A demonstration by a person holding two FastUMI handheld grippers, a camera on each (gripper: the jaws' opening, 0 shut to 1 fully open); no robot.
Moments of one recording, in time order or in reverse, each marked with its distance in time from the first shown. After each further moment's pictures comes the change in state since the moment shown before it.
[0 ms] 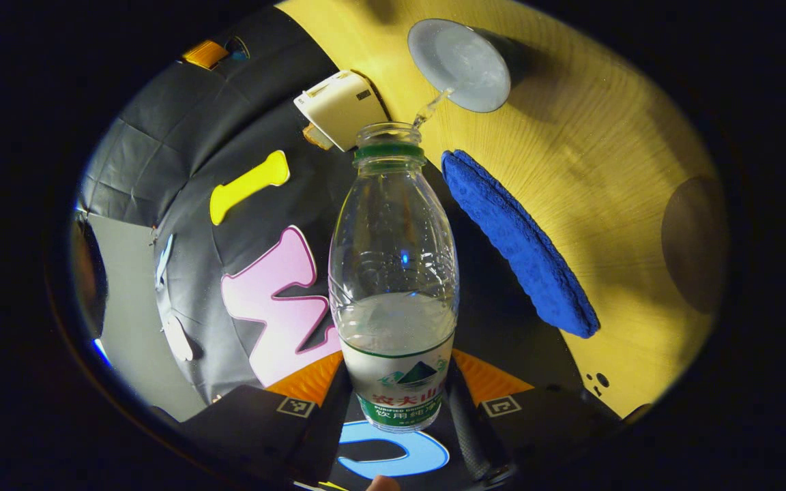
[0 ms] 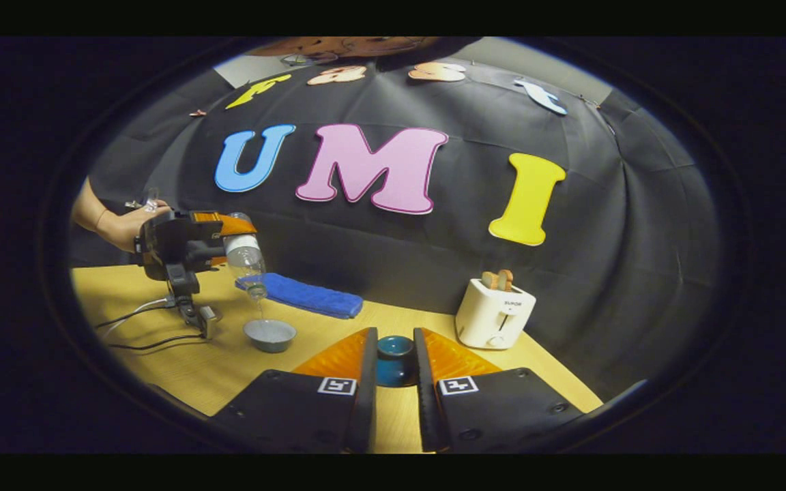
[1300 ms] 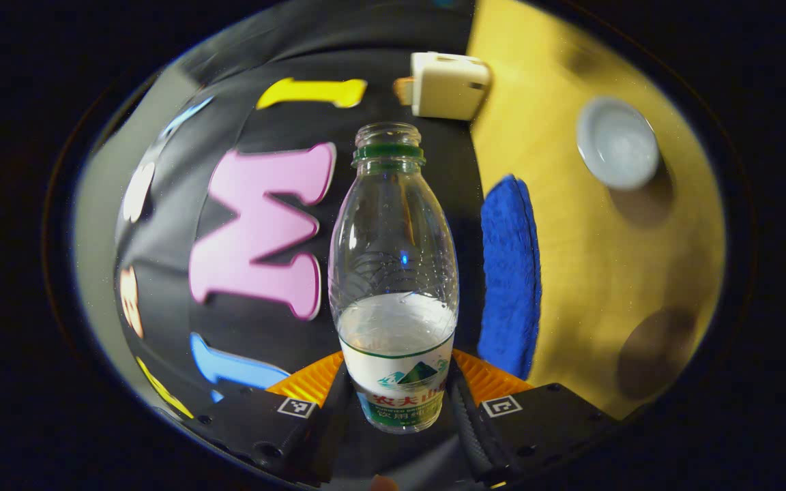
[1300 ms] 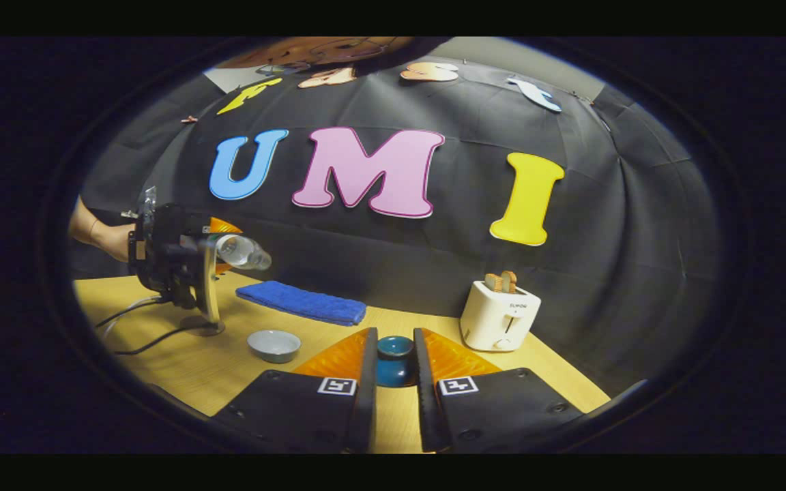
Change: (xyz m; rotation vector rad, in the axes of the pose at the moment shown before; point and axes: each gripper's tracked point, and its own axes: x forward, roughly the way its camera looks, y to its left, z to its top) left arm -0.015 -0.009 -0.024 -0.808 0.101 -0.181; right arm 0.014 0.012 0.012 0.042 -0.007 -0.003
